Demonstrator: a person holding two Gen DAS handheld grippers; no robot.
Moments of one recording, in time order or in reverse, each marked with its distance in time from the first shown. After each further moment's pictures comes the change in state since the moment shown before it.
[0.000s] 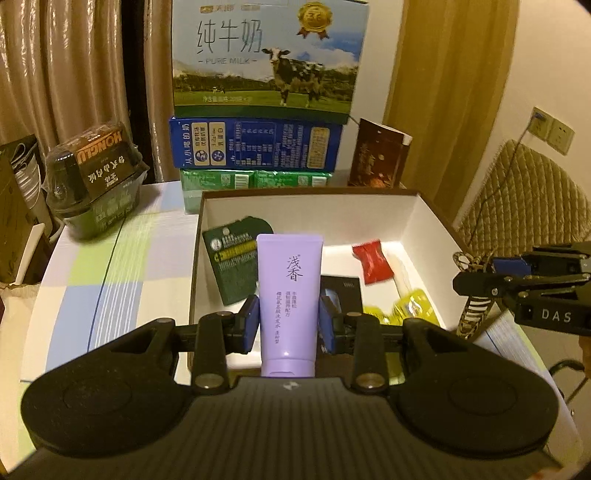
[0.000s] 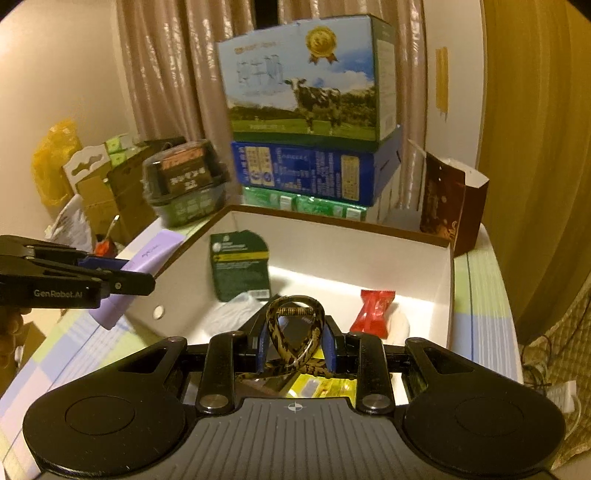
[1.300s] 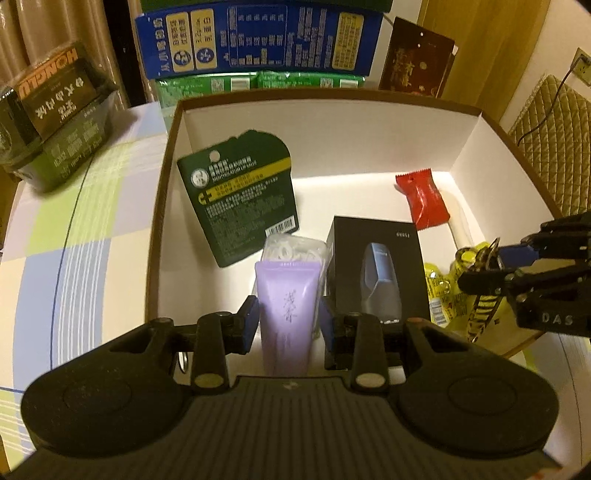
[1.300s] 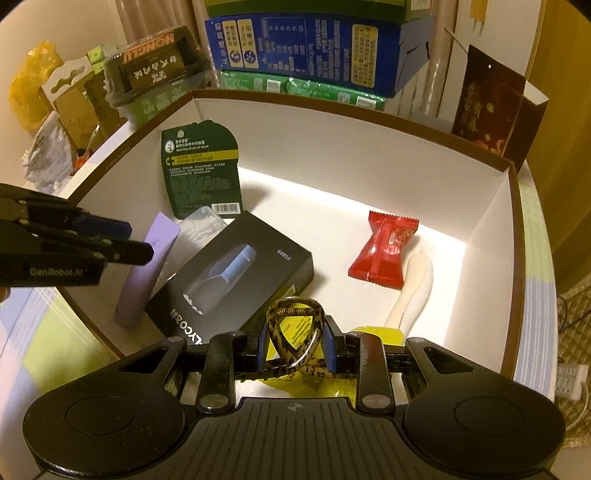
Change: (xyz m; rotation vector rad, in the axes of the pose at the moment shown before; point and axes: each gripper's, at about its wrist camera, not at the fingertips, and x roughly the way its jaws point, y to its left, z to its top) left arm 0.121 0.018 0.000 0.022 0.277 0.021; right arm 0.110 -0.029 -0.008 -0.054 0.341 0.014
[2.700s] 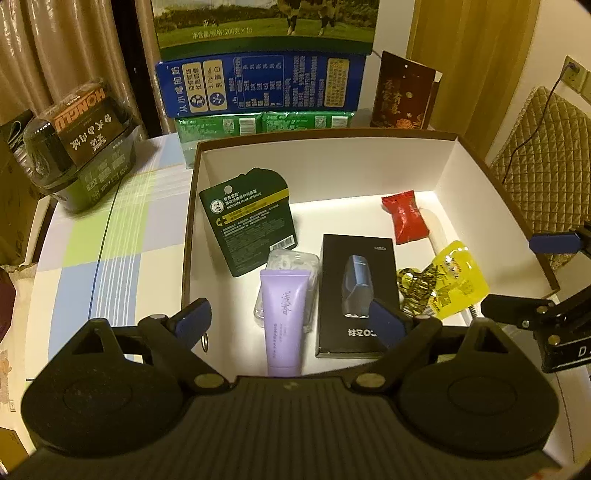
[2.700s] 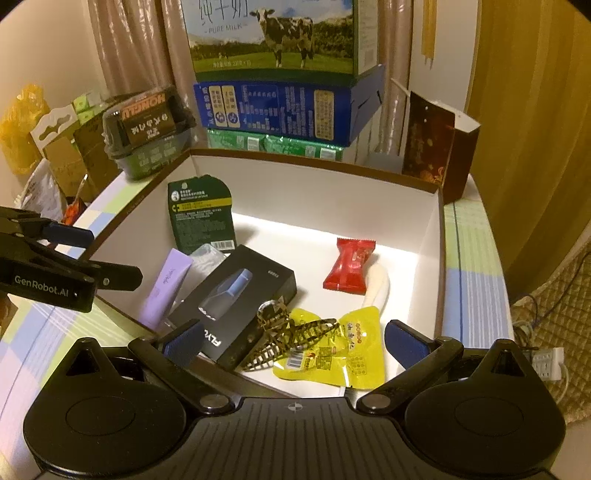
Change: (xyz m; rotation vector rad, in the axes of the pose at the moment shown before) left arm -0.063 -0.017 -0.003 0.013 -0.063 0.049; right arm -0.080 0.017 -0.029 0.083 -0.184 -0.079
